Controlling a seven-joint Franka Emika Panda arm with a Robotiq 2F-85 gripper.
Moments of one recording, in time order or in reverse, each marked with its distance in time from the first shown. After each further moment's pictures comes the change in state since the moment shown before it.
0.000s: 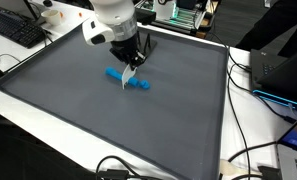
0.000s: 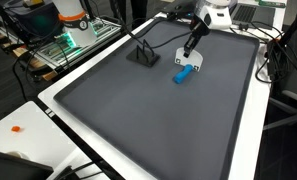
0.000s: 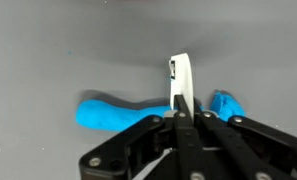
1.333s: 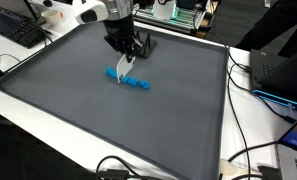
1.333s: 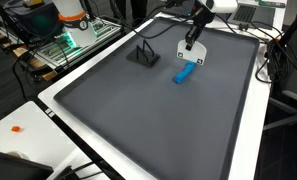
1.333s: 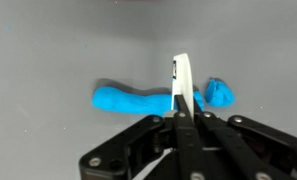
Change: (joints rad) arm -0.010 -0.091 -0.003 -0.035 0.001 -0.002 -0.005
